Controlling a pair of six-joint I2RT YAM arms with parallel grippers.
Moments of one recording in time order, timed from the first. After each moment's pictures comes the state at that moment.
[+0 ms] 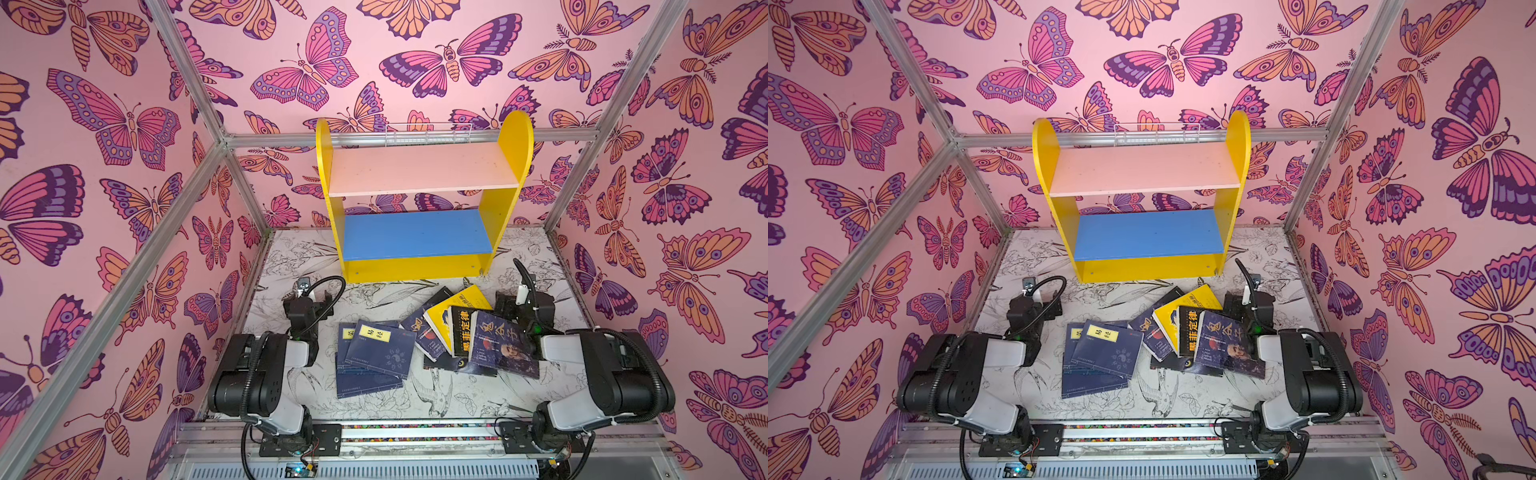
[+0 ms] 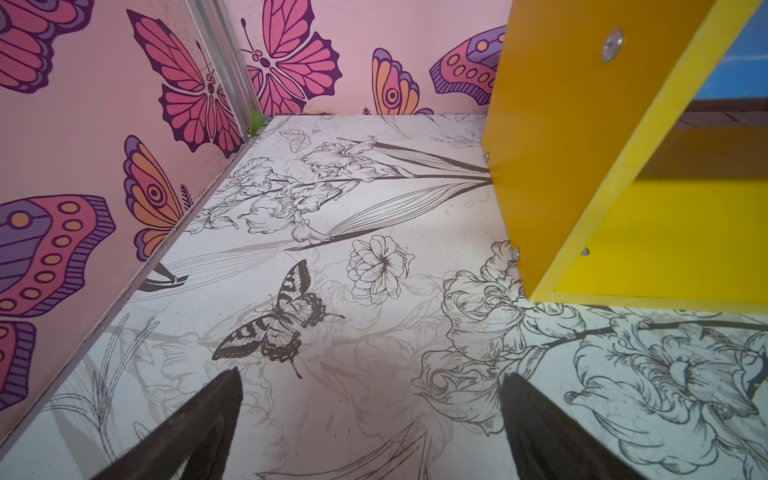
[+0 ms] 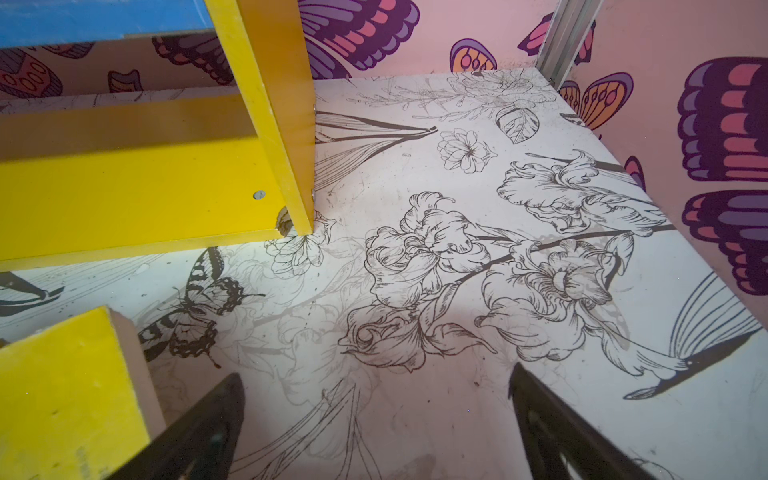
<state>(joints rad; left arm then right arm) -0.03 1.55 0.35 0.86 -0.20 0.01 0.00 1.52 0.38 0.71 0.05 0.05</state>
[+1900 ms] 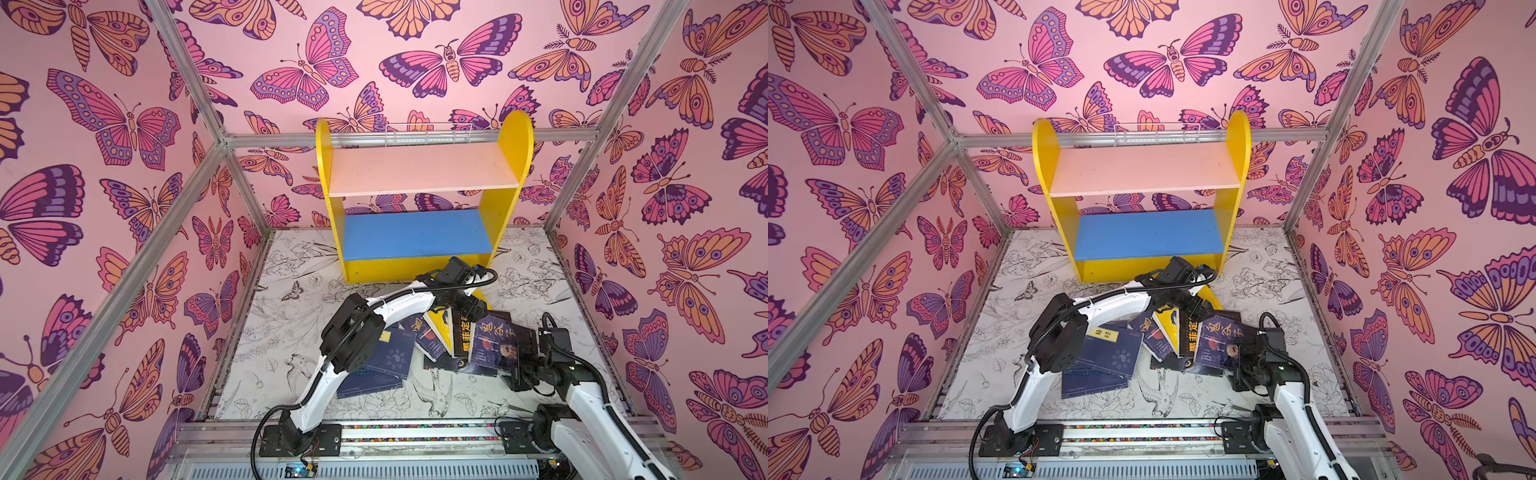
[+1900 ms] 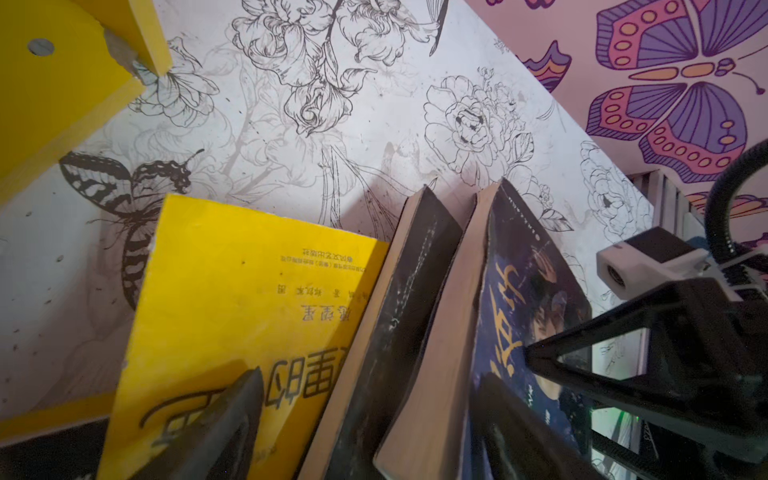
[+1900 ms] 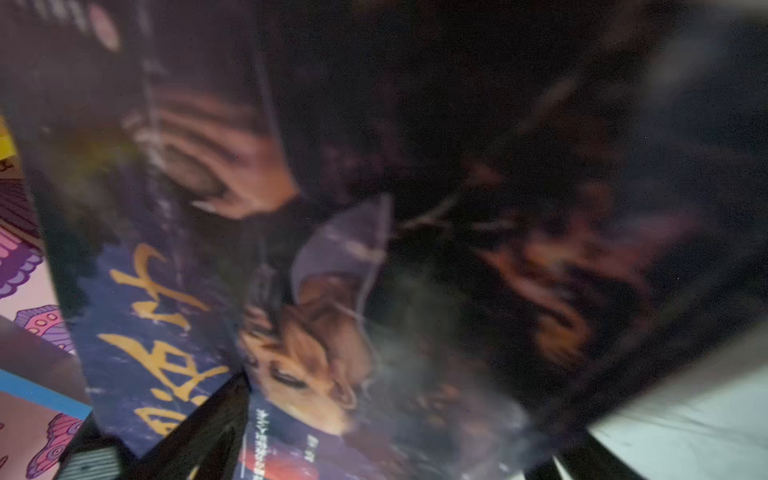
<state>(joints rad) -0.88 2.24 1.80 -0.38 0.37 -0.15 -0.02 0.78 0.29 -0.53 -0.35 1.59</state>
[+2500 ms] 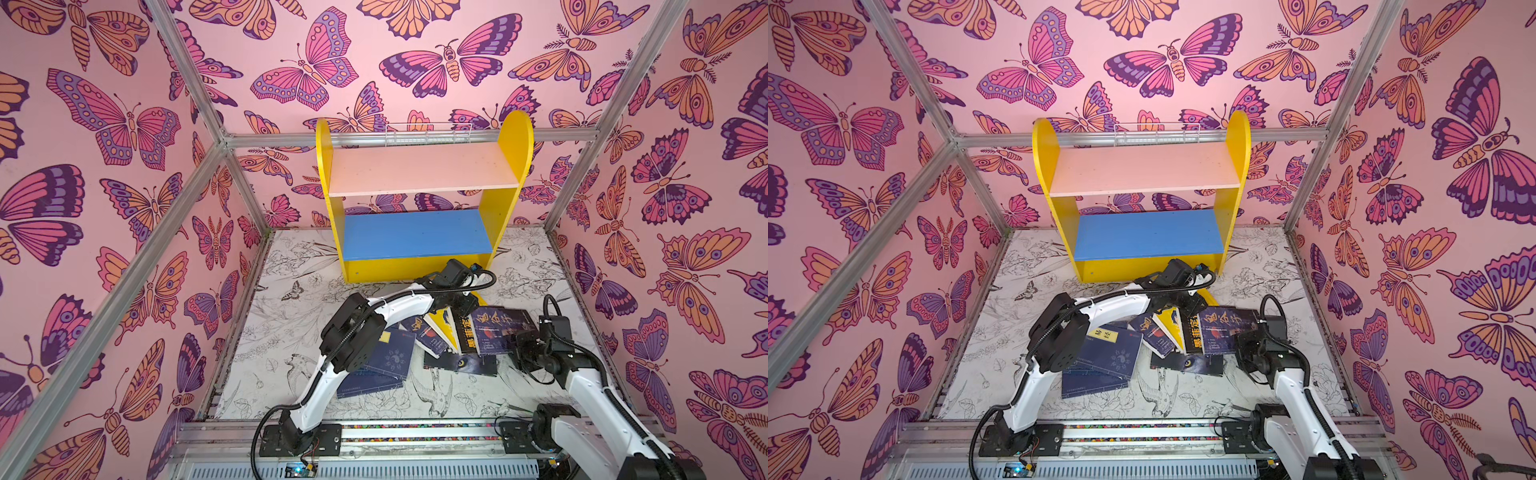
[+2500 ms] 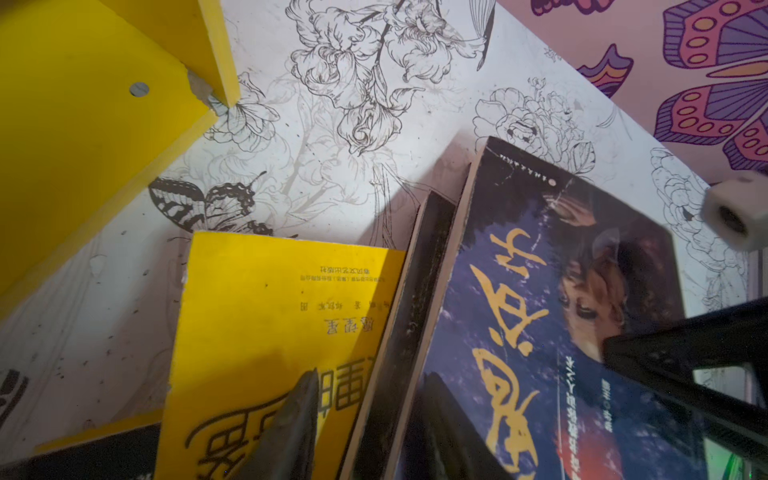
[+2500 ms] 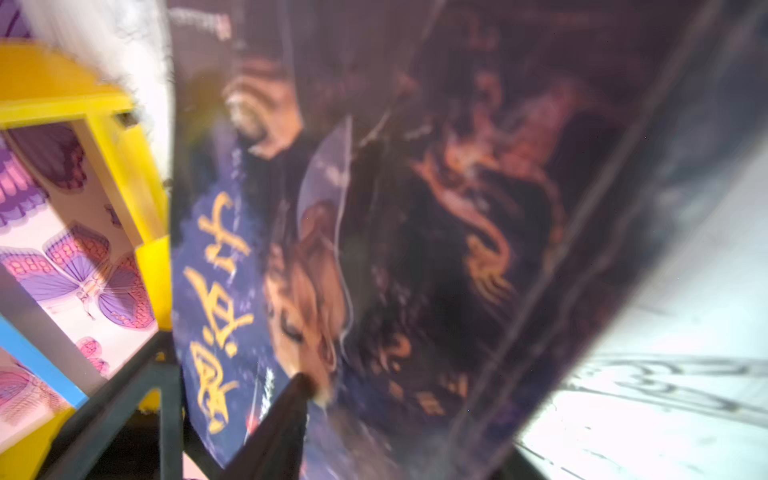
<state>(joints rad) -0.87 2.24 1.75 -0.28 0.26 -0.10 -0.02 0.86 0.39 -0.48 -0.24 1.32</state>
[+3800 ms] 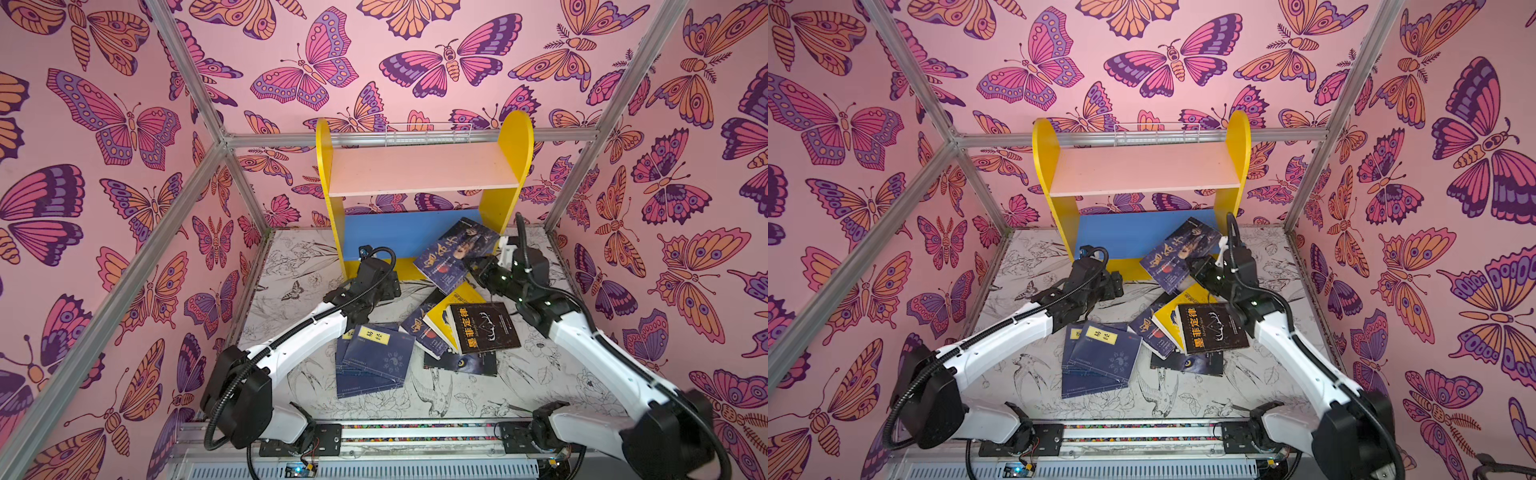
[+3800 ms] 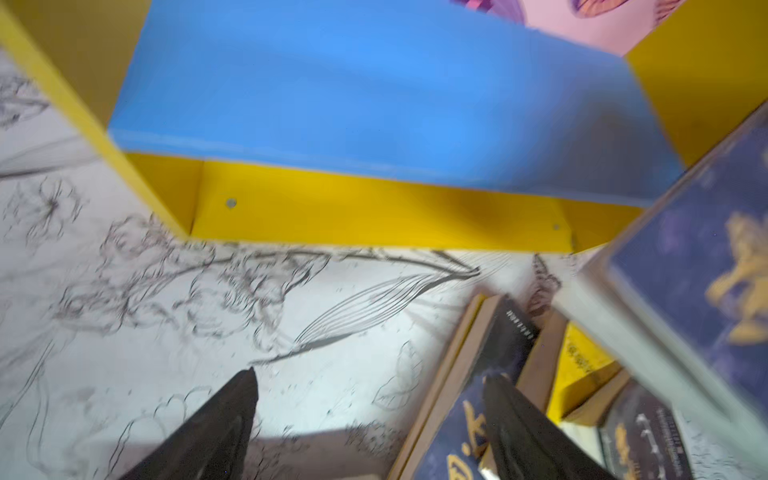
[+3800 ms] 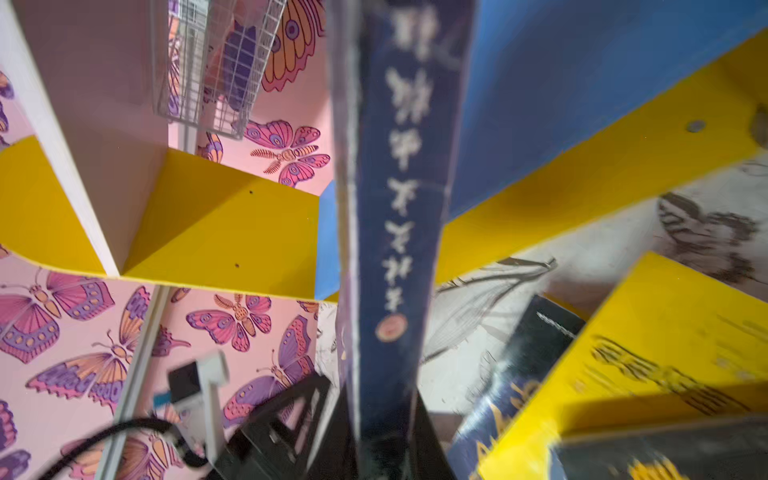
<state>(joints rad) -0.63 1.42 1.02 -0.33 -0.31 -0.64 0.36 1.29 0.97 0.00 -0.22 1.04</state>
